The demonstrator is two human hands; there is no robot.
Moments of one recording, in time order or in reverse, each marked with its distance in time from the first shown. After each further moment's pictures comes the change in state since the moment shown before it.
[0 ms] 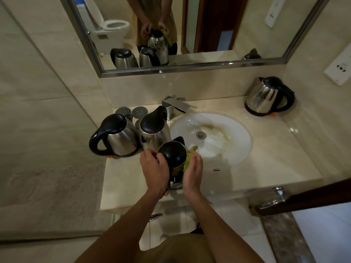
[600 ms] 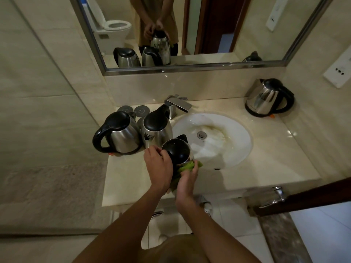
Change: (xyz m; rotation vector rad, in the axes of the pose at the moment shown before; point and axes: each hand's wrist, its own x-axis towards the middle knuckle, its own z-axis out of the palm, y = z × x) left_hand -0.002 0.004 -0.004 -0.034 -0.016 -0.007; right_hand -0.045 -0.004 0.010 0.266 -0.017 0.335
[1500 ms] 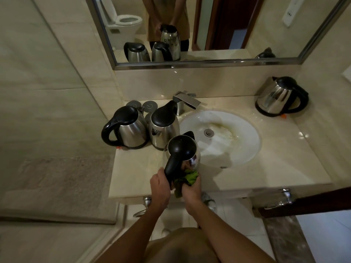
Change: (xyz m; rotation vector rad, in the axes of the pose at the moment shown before) left_hand -0.048 -0.061 -0.015 -0.288 -0.183 -0.360; right_hand 0.010 0.036 -0.032 -0.371 -0.068 0.119
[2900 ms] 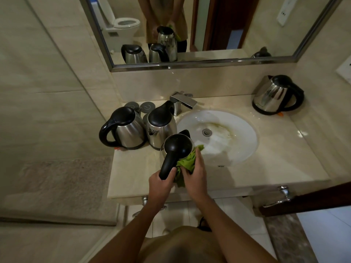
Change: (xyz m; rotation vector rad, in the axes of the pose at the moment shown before) left_hand 0.000 -0.010 -0.001 0.097 -0.114 0.132; right_hand 0.014 -0.026 -0.024 -0.412 -0.005 -0.642
